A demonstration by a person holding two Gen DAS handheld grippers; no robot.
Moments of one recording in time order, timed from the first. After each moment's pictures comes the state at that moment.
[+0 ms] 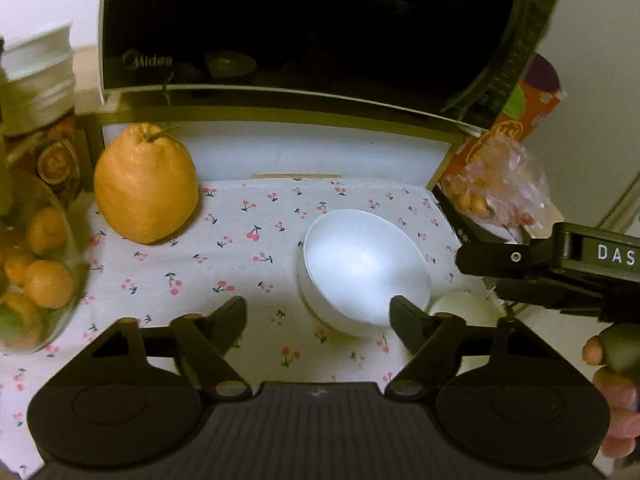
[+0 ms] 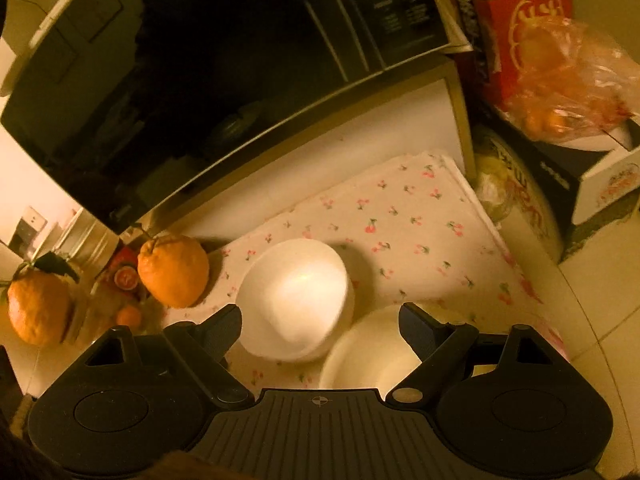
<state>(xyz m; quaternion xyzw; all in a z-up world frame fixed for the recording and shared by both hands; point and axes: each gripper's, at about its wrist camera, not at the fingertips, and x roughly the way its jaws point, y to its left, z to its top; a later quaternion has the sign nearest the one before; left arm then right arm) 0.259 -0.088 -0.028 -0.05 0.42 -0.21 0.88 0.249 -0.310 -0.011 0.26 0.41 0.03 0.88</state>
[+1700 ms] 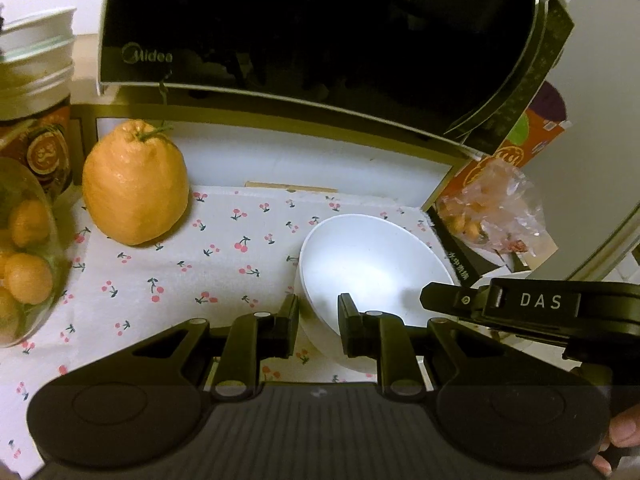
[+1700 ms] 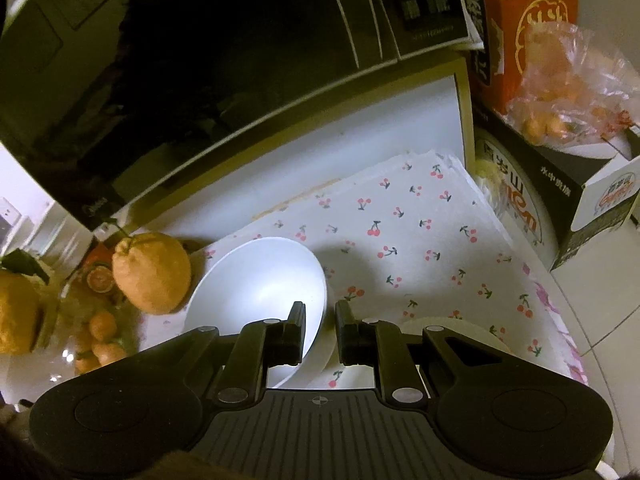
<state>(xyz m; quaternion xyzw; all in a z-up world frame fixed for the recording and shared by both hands) 0.263 -0.090 -0.023 -0.09 0.41 -0.21 0.88 0.255 -0.285 -0.010 0.23 0.42 0.00 0.88</state>
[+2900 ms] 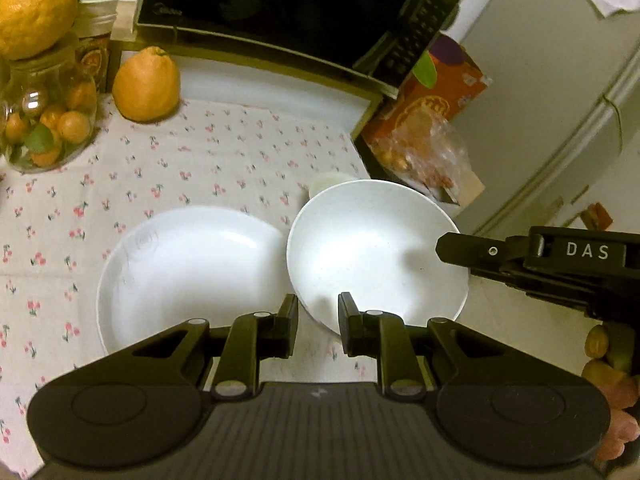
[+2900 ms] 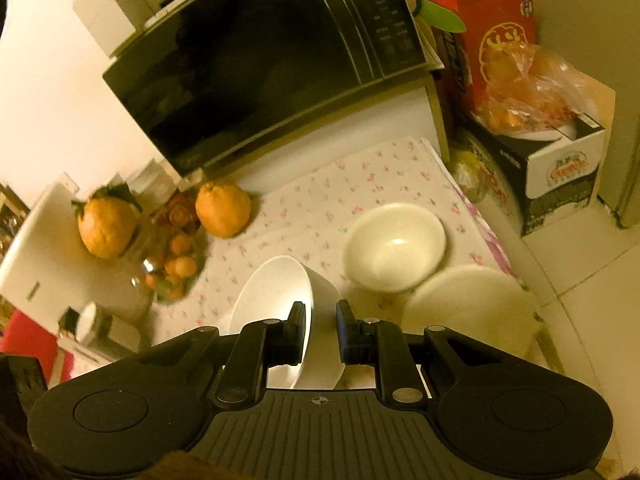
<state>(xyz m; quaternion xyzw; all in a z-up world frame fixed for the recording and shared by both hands) 0.099 -0.072 -0.009 -0.11 0.44 -0.26 0.85 0.064 -0.283 0.044 0.22 0.40 0.02 0.89</state>
